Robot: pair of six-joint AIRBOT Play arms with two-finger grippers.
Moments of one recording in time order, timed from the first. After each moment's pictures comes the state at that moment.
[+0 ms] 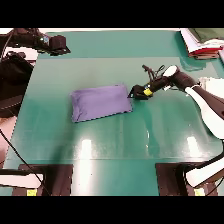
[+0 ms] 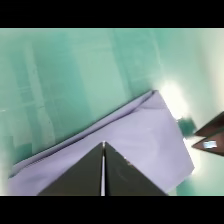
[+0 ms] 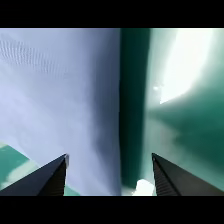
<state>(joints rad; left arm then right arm) -0.11 -1.49 1.85 1.09 -1.19 -1.49 0.17 -1.73 1.35 -0.78 1.15 1.33</state>
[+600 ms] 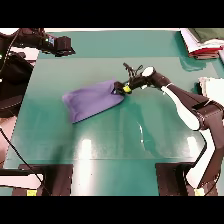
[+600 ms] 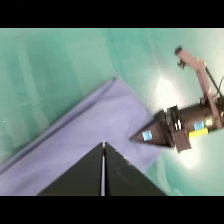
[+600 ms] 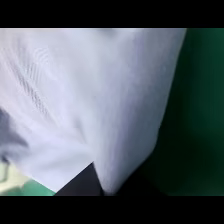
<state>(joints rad) -0.16 -1.49 1.85 1.09 -1.19 -1.49 0.32 -1.96 1.67 -0.63 1.04 1.31</state>
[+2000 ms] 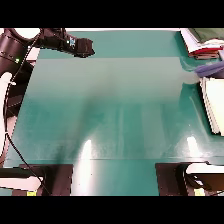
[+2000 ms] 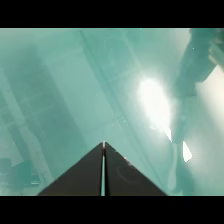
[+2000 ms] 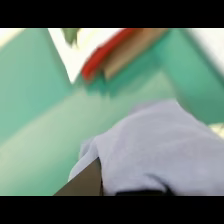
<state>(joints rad) -0.32 -1.49 1.85 1.09 -1.10 -1.49 -0.79 -1.47 1.84 -1.02 1.05 1.44</state>
